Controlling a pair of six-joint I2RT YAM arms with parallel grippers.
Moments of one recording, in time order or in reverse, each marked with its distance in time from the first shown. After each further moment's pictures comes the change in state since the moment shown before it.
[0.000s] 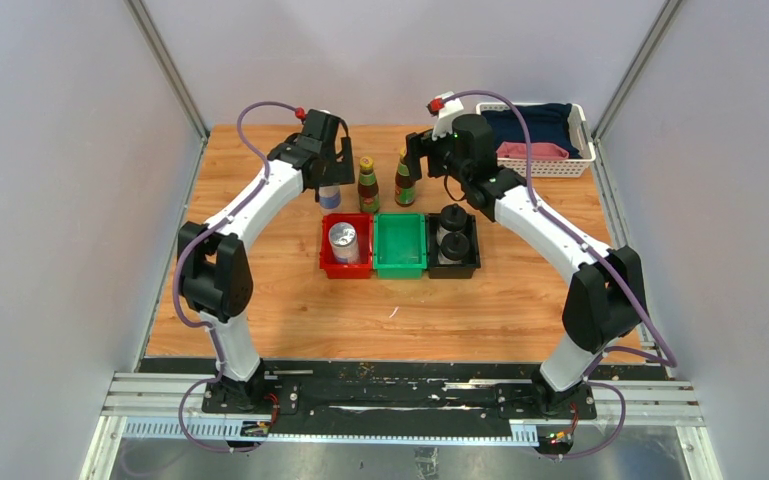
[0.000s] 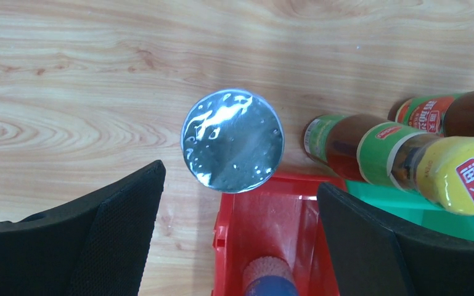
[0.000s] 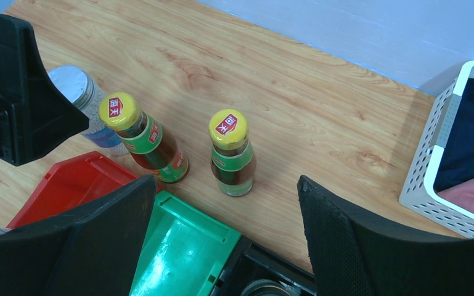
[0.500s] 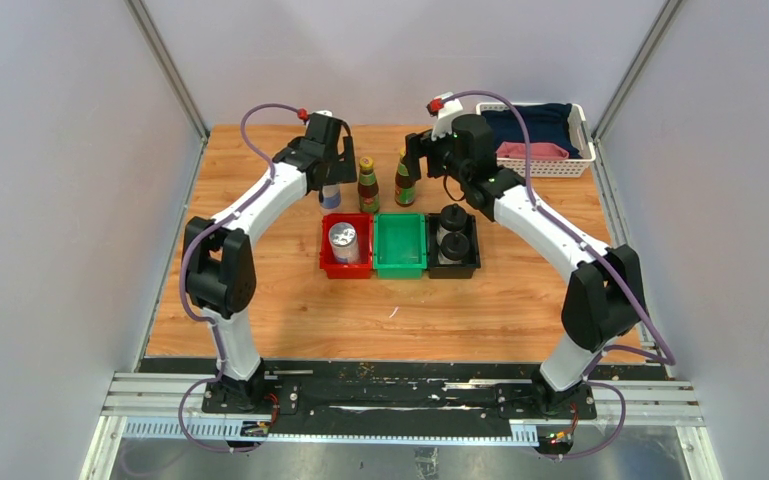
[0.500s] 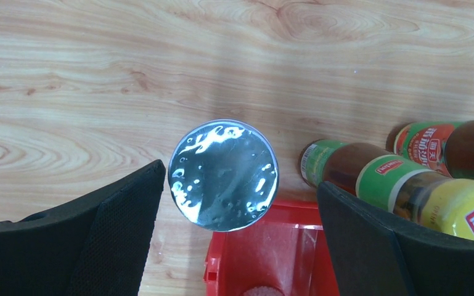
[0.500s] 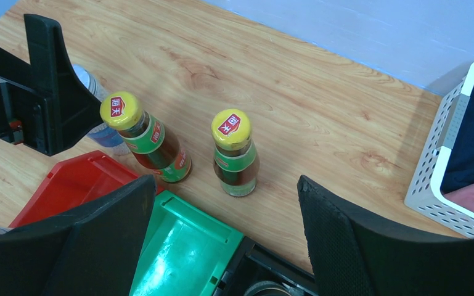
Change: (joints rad) left arm 0.000 0.029 -0.031 0.121 -0.023 0.003; right arm -0.002 0.006 0.000 0.007 -0.013 0.007
